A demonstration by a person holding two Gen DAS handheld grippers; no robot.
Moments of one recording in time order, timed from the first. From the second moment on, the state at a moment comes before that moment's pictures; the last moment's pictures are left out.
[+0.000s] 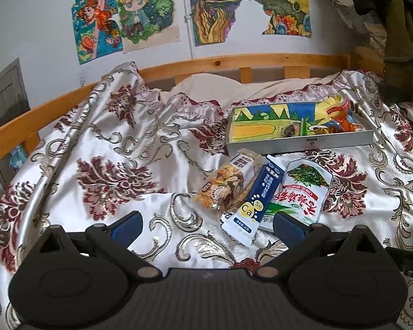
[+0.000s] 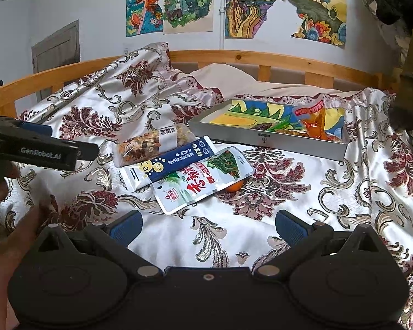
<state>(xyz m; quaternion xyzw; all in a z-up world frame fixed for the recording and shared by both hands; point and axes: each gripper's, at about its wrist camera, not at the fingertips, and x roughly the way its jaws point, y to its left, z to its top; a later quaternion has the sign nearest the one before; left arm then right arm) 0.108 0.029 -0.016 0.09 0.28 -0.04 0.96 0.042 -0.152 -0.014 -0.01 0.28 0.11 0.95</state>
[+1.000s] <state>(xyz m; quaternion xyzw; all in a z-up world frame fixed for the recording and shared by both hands) 0.179 0.045 -0.035 0.03 0.37 -0.19 0.91 0.083 -0.161 -0.036 0.04 0.32 0.08 0.94</state>
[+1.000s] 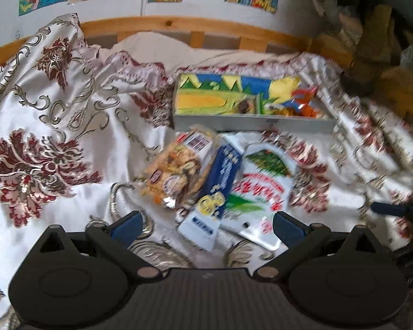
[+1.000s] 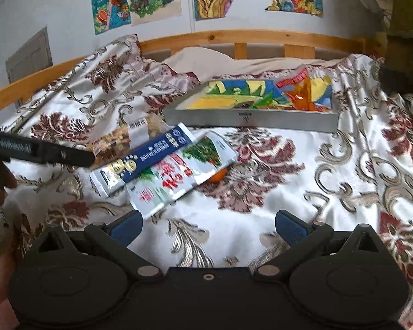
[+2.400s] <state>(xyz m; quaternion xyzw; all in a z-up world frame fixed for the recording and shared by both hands) 0.197 -0.009 -0.055 0.22 0.40 -0.27 0.85 0.188 -0.172 -0.081 0.23 0.39 0.15 0.88</state>
